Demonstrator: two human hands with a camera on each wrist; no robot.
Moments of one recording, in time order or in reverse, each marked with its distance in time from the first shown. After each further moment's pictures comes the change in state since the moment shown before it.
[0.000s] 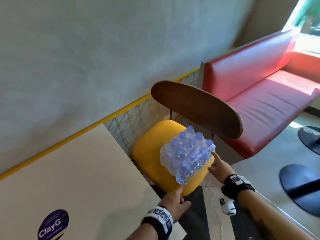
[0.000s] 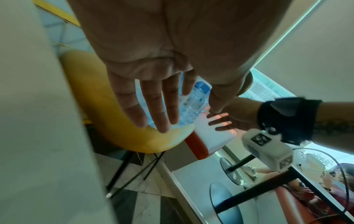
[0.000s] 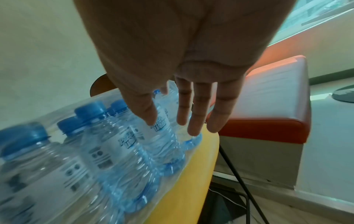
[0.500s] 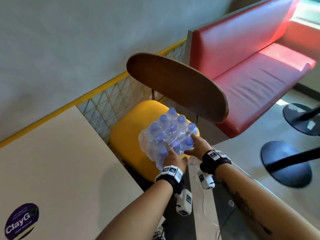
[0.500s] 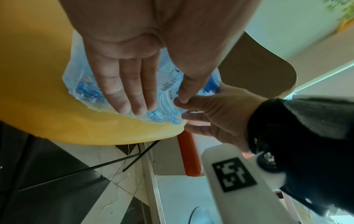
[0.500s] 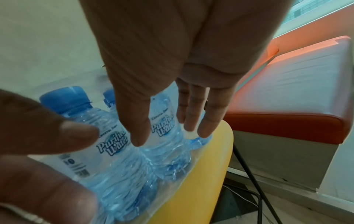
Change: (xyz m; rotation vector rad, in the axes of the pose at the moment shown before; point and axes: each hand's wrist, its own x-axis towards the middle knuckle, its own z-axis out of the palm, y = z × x) left_hand 0.130 0.086 0.034 -0.159 0.362 -0.186; right_hand 0.036 -0.010 -0.010 -0.066 -0.113 -0.133
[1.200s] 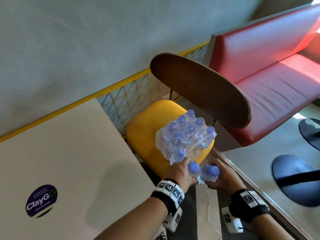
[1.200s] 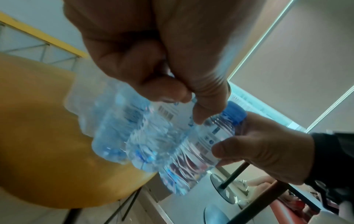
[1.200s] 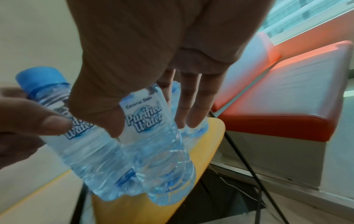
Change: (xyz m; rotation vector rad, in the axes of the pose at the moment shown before) left_hand -0.059 -0.031 -0.067 0.240 -0.170 0.242; right_hand -0.125 -0.024 -0.009 -0.048 0.052 -0.086
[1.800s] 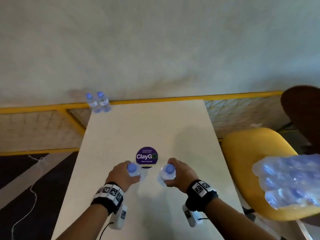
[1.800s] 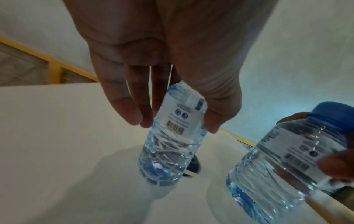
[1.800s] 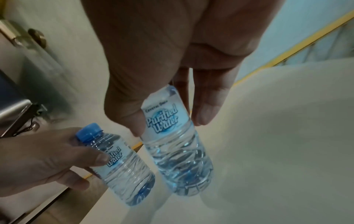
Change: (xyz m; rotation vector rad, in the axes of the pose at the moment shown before) left_hand -0.338 -0.403 -0.160 -0.272 0.561 -0.720; right_hand -0.019 -0.429 0.237 0.035 -0.526 -0.554
